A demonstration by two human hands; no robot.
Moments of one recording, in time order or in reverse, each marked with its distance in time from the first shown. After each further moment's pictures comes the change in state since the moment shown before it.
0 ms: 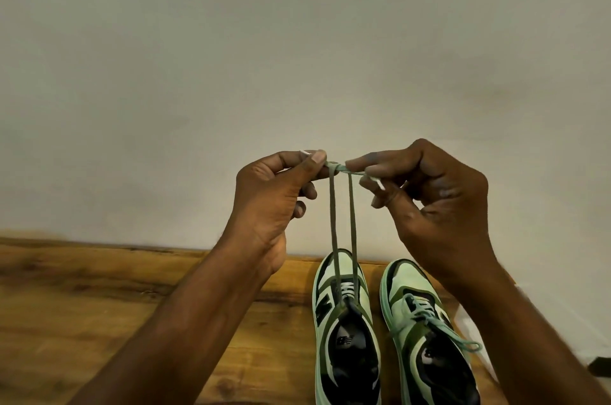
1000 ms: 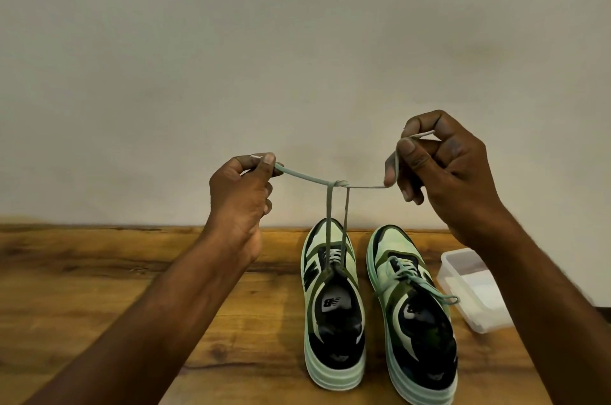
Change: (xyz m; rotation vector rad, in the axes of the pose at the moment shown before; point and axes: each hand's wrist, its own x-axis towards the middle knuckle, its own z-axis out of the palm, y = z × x) left_hand 0.013 -0.052 -0.020 -0.018 0.184 -0.068; right_hand -0.015 0.032 -0.044 0.183 -0.102 0.351
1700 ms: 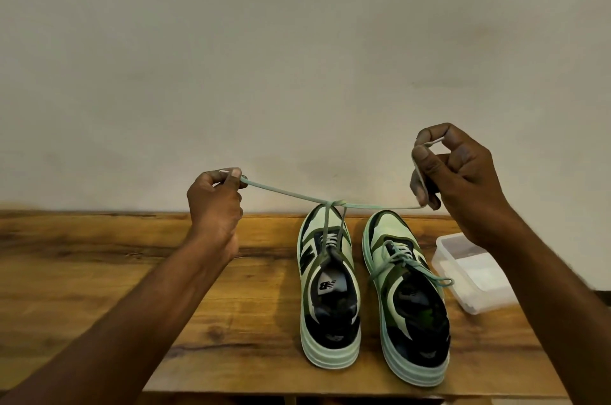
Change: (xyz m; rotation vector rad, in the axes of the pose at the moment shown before) left_hand 0.028 -0.048 -0.037 0.082 0.210 0.001; right_hand -0.022 0.033 -0.027 -0.022 0.026 0.147
